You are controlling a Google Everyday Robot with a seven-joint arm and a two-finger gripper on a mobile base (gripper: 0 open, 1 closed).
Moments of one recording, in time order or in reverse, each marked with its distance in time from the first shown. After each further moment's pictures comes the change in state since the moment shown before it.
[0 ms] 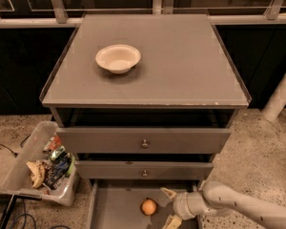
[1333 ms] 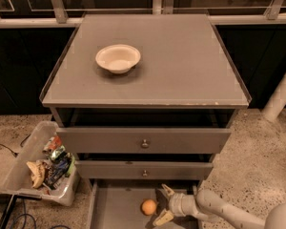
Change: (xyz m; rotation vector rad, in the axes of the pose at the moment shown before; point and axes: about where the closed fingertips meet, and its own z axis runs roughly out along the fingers) arm 0.075 -0.075 0.072 0.194 -0.069 0.064
